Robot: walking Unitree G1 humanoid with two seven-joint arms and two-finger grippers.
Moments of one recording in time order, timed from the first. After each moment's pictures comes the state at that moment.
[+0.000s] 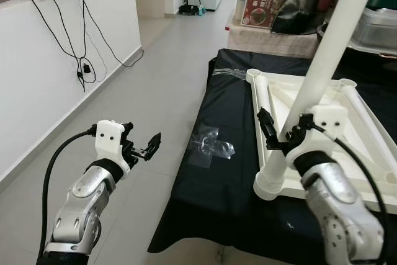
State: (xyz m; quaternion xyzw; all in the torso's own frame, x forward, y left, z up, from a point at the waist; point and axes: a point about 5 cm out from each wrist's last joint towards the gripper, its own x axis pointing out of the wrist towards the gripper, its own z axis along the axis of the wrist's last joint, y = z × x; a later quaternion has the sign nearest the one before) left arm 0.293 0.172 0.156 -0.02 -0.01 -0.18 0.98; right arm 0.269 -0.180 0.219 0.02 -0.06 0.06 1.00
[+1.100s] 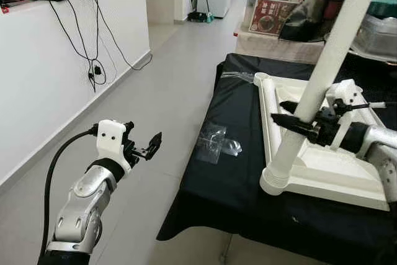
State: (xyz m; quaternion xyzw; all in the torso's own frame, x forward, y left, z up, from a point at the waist) left arm 0.294 0.170 0.157 -0.01 -0.02 -0.18 0.98; right arm 0.312 -0.257 0.233 -0.07 0.01 0.40 0.92
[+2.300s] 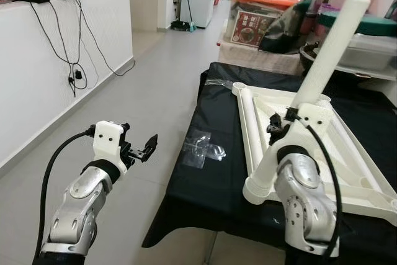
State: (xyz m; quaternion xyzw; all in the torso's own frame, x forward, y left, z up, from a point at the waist) left arm 0.294 0.173 0.156 0.00 -0.01 -0.18 0.98; right arm 0.290 -0.153 0.201 0.08 0.01 -0.14 0.99
